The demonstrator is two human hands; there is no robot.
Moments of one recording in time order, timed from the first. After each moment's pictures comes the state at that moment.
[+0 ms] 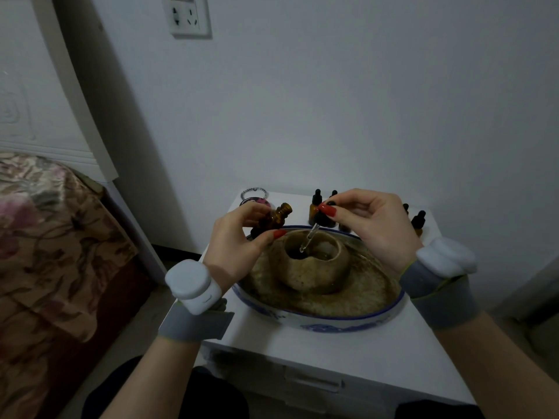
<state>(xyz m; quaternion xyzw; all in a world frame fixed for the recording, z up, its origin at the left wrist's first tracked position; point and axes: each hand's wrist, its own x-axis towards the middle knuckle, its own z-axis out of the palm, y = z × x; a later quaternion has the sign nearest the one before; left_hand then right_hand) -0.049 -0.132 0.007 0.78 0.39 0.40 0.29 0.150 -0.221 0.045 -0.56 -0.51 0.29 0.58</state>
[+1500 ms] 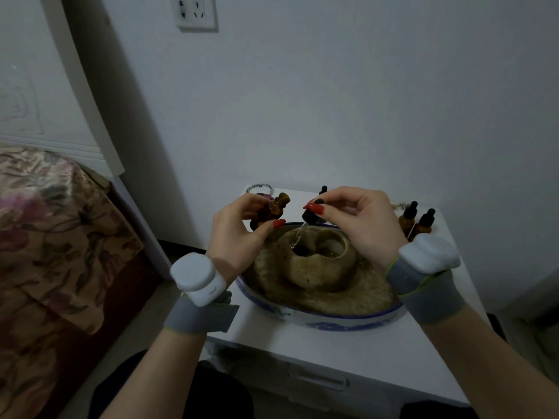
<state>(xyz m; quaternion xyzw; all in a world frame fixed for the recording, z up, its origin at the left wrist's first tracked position) -0.047 -0.135 0.015 0.74 0.42 0.43 0.29 0.130 -0.208 0.041 -0.55 -0.52 0.29 0.59</state>
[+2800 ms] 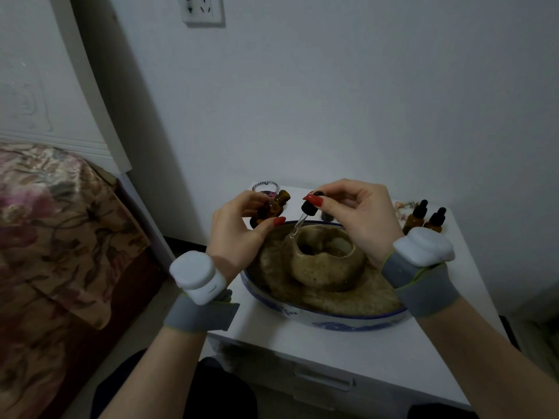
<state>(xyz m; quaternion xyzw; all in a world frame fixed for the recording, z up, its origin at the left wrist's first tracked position) -0.054 -0.133 0.017 0.74 0.45 0.42 0.28 0.123 -0.194 0.040 -0.54 -0.51 0.29 0.60</state>
